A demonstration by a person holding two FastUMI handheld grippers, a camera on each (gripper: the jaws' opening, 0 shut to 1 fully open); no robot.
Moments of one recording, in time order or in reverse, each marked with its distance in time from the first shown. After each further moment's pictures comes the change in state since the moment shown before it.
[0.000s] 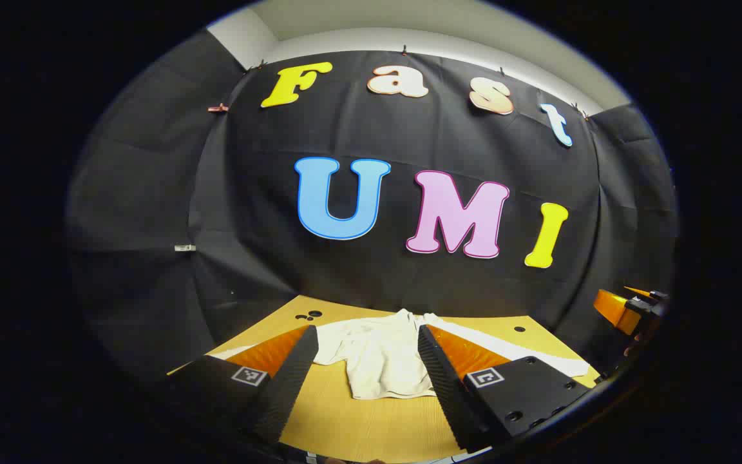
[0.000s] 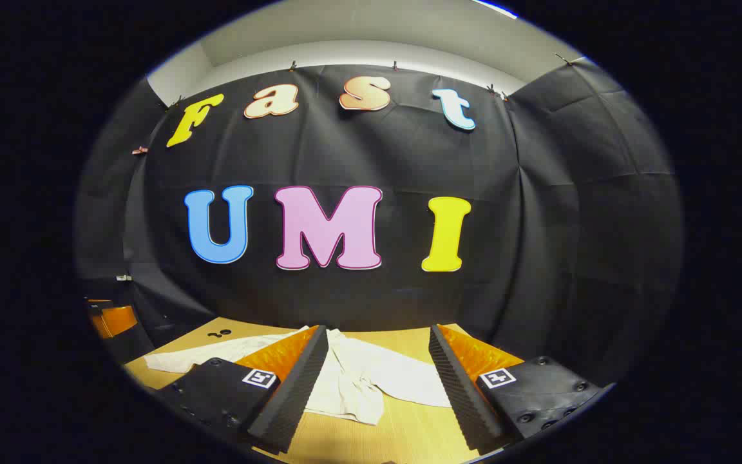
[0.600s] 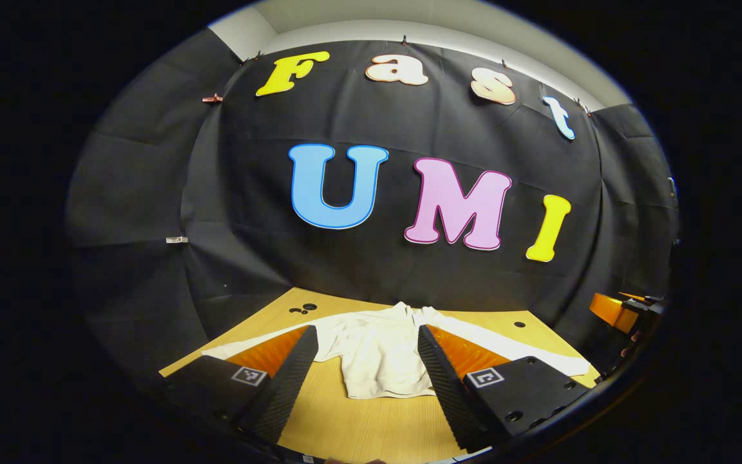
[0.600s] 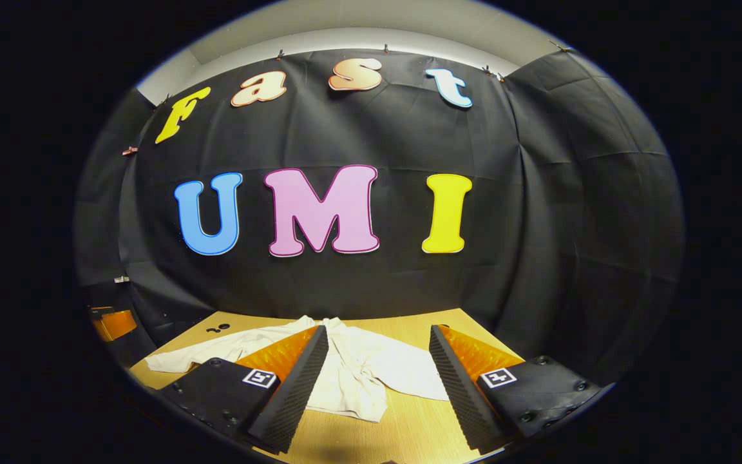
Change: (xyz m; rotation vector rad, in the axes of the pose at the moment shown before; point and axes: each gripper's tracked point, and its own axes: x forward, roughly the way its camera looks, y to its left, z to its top) left arm 0.025 0.002 -0.016 -0.024 0.048 0.007; right arm 0.031 -0.004 -0.024 0.017 0.074 0.004
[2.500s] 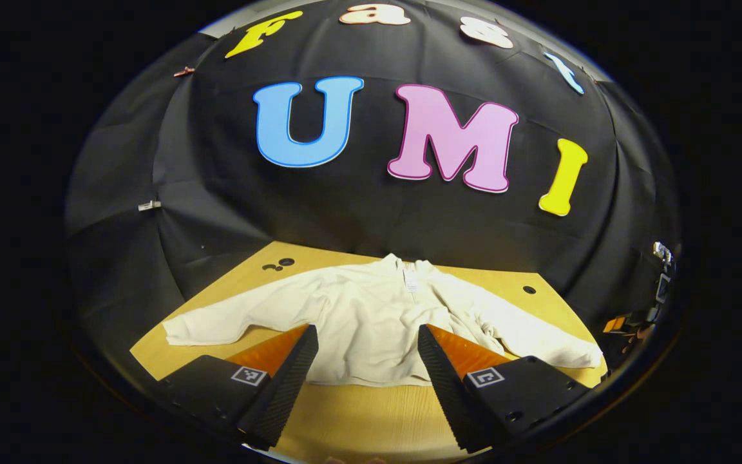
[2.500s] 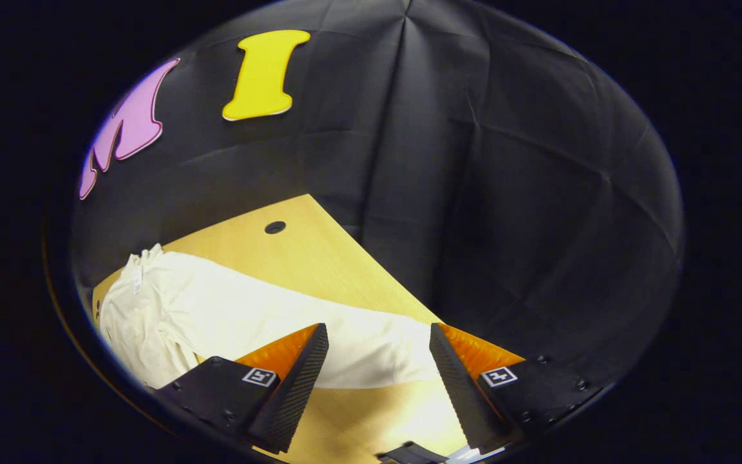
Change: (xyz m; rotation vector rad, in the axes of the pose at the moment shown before) left arm 0.100 -0.070 -0.099 0.027 0.246 0.015; right arm 0.101 -0.306 -0.203 0.098 0.592 -0.578
